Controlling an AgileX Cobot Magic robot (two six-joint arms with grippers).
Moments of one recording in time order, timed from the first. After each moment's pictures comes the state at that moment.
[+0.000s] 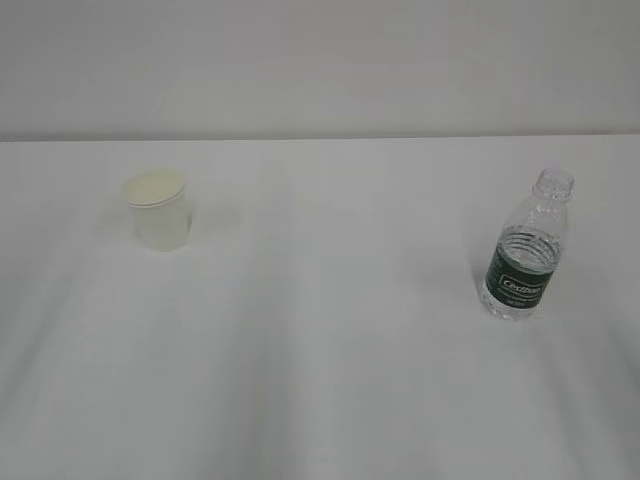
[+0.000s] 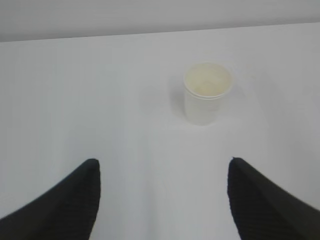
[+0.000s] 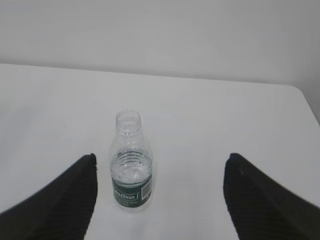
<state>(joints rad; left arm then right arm) -0.11 0.88 -0.56 0.00 0.27 -0.05 0.11 0.58 -0.47 -0.14 0.33 0.03</state>
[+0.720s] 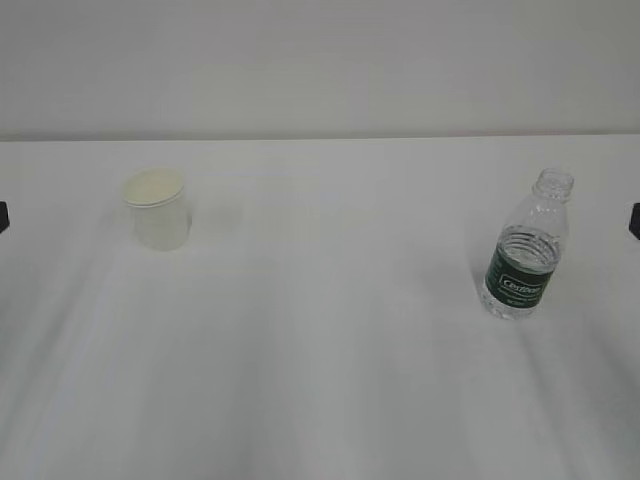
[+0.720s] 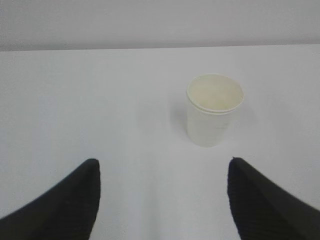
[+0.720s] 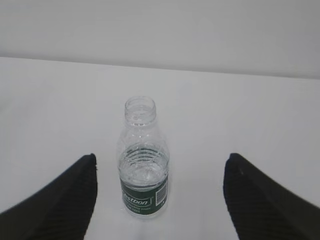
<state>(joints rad) -0.11 1.13 -0.38 -0.01 -0.27 -0.07 0.11 0.84 -0.31 -0.15 -0.11 0.06</state>
